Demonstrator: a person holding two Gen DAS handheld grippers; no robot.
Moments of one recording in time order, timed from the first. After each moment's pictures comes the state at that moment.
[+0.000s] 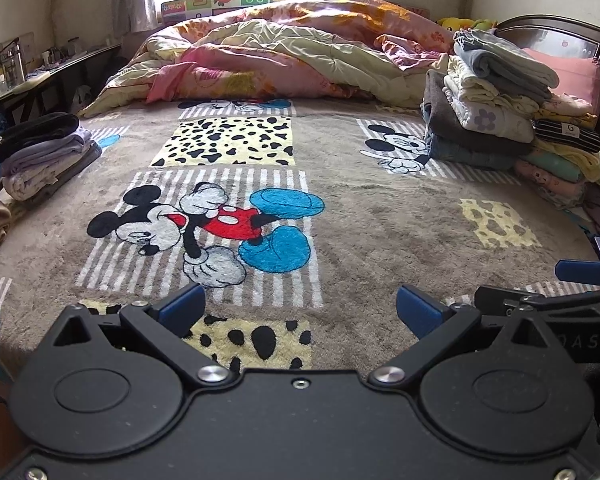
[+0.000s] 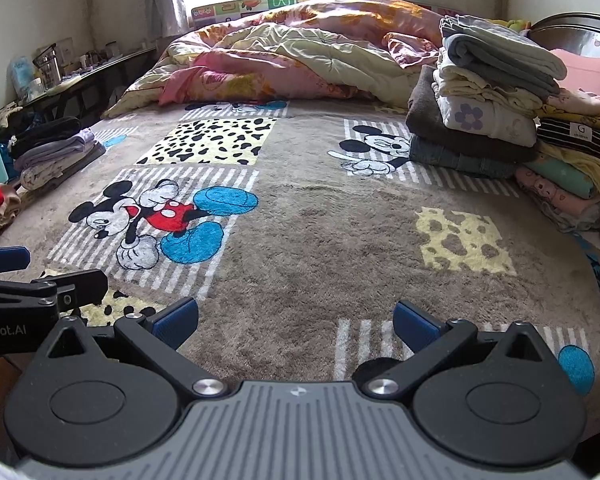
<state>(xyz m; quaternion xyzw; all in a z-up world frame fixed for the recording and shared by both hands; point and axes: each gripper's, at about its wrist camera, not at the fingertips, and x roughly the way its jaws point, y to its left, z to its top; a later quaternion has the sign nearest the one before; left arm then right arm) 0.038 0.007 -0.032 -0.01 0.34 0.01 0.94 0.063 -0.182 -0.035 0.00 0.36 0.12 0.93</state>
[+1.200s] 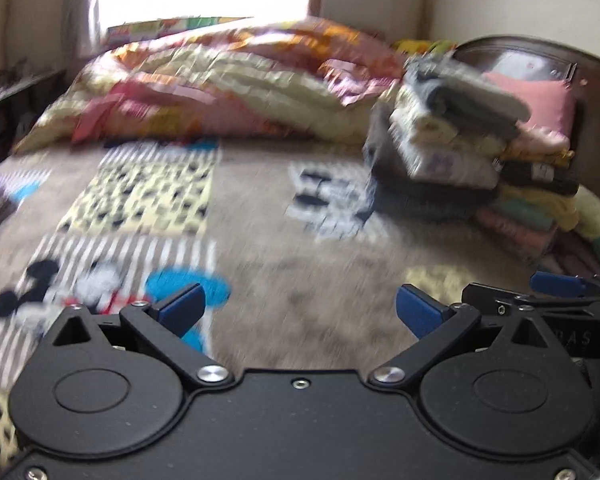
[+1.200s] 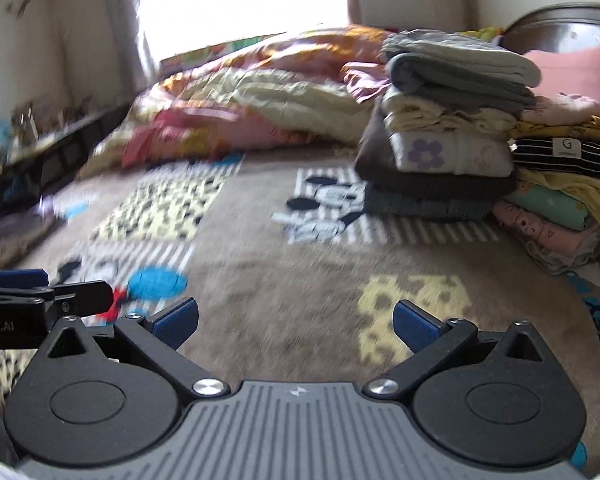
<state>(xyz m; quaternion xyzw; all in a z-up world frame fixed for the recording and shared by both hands) 0.159 -0.072 -0.013 -0.02 0.28 -0.07 0.96 0.171 -0.285 -0.032 0.06 0.29 0.11 0.95</state>
